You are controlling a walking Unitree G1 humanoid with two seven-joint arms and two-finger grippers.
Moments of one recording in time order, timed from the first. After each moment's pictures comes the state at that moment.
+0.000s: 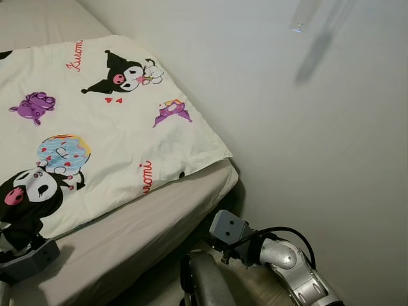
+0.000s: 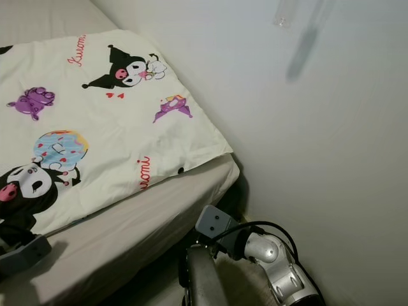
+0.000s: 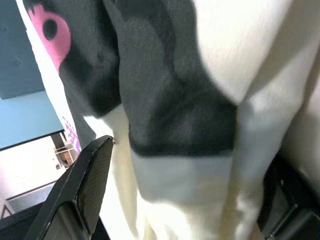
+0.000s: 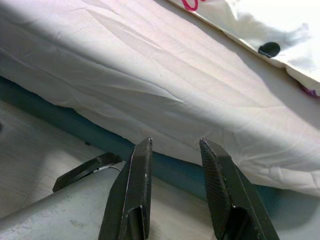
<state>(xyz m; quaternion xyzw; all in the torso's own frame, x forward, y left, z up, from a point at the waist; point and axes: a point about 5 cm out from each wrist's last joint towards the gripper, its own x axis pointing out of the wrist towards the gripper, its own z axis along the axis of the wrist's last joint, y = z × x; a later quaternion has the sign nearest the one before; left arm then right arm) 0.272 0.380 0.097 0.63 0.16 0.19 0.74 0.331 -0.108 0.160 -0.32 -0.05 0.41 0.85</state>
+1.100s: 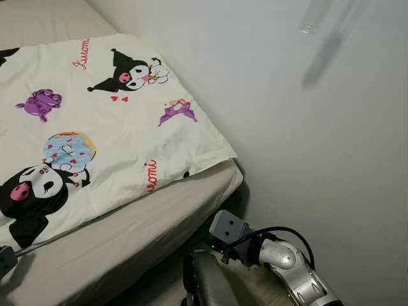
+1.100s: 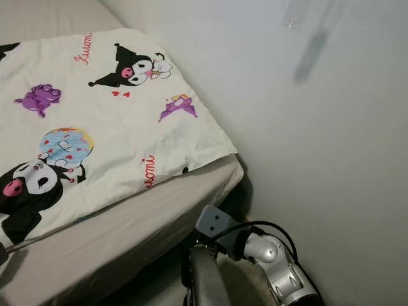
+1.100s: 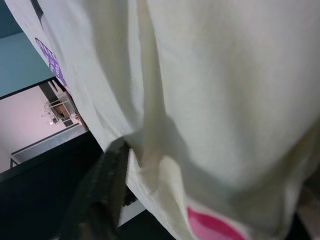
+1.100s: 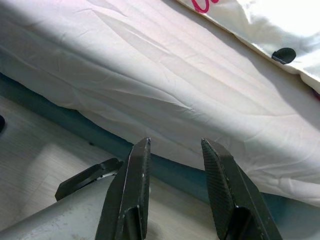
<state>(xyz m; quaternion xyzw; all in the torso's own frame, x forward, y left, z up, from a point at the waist) 0.249 0.421 0.114 0.63 0.22 0.25 0.70 0.333 -0.110 0.157 -0.32 -0.04 0.41 0.85</state>
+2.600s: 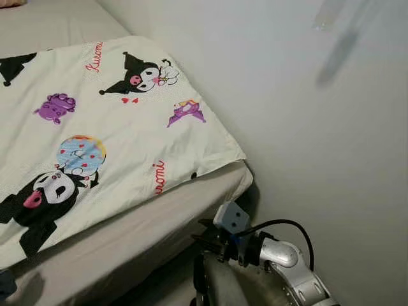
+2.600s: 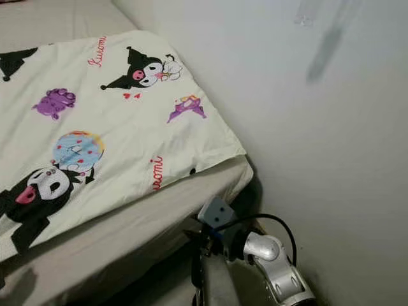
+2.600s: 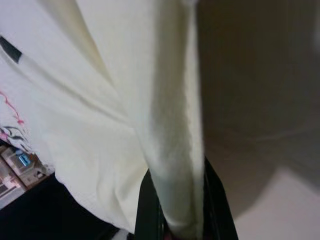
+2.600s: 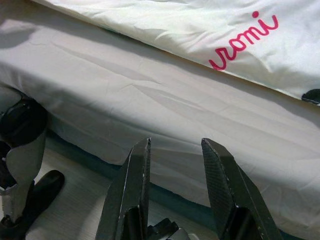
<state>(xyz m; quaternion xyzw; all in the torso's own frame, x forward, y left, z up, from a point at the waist) 0.208 0.420 0.100 0.59 0.29 -0.01 0.75 0.322 -0.100 0.166 -0.20 -0.05 0.47 0.86</state>
